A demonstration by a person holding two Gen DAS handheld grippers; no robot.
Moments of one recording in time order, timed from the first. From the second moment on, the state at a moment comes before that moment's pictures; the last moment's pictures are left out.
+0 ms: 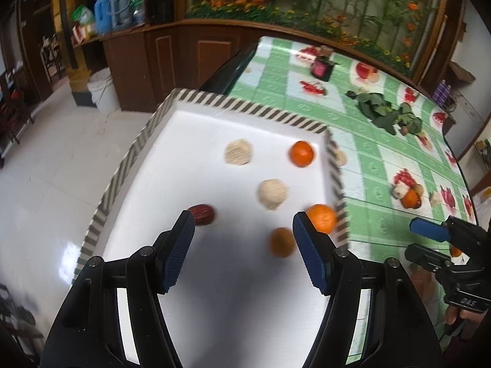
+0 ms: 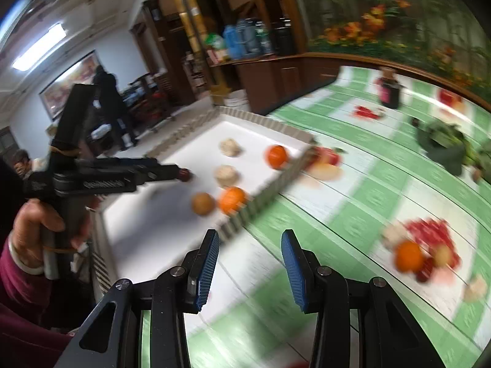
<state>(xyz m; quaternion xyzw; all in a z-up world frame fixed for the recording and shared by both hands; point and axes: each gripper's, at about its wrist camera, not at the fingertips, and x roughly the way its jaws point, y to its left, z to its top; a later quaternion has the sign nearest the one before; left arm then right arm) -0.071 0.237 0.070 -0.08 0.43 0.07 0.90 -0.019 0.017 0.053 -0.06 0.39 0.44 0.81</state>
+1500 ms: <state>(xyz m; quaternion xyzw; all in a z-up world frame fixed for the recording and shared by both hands) 0.053 0.046 0.017 0.05 0.49 -0.10 0.86 -0.029 -0.235 0.032 0.03 0.41 0.22 0.88</state>
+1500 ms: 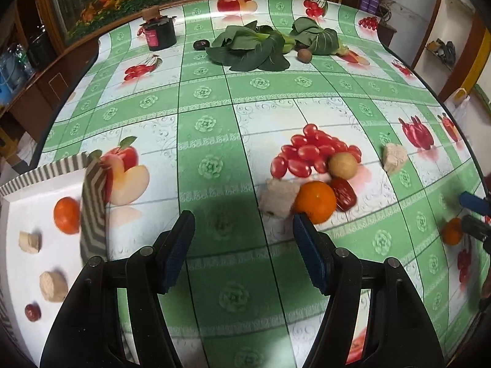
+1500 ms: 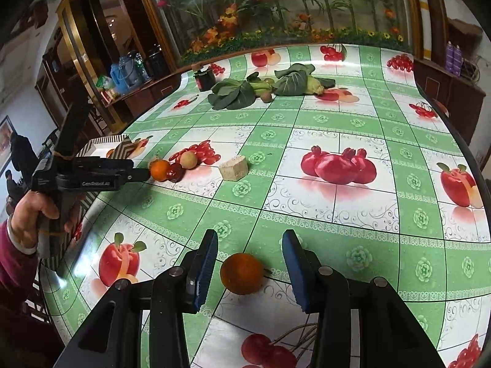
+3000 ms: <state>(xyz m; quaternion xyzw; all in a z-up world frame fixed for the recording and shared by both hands) 0.040 0.038 0.027 0.05 0.47 -0.11 0.88 -0.033 -0.217 0.016 0.03 0.41 0.27 0.87</state>
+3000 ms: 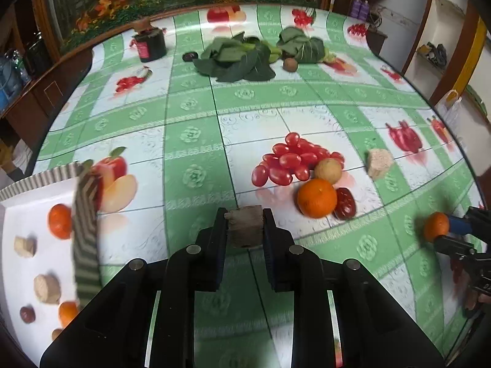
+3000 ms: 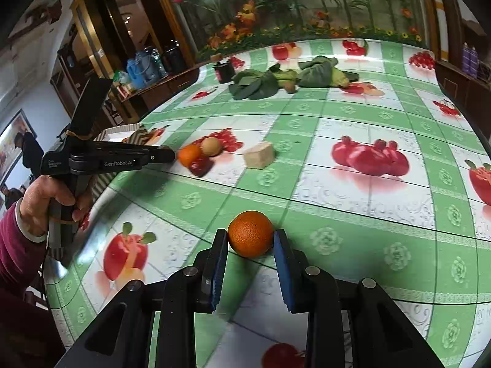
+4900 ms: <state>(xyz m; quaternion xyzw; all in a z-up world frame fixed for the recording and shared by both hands) 0.003 0.299 0.039 -0.07 0.45 0.09 0.88 0.048 0.121 0.031 -0.09 0.42 0.47 0.77</state>
